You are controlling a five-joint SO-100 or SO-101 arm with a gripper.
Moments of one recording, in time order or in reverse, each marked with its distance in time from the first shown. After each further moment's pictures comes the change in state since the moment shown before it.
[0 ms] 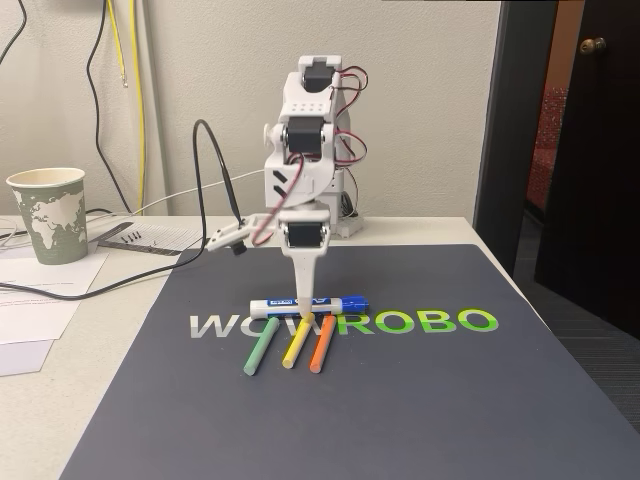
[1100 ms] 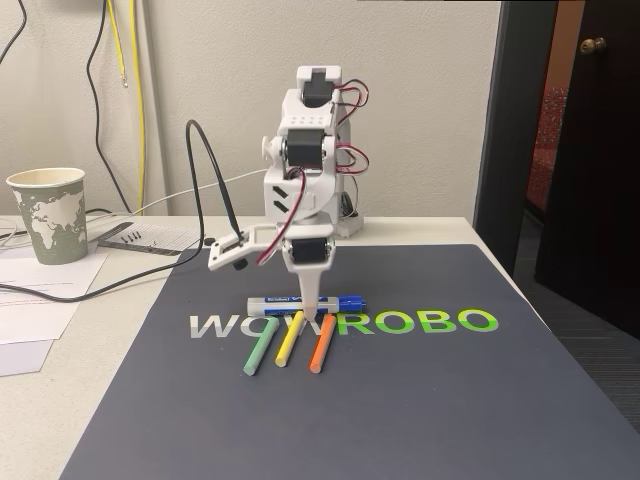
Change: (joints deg) arm -0.3 -9.4 -13.1 9.7 -3.9
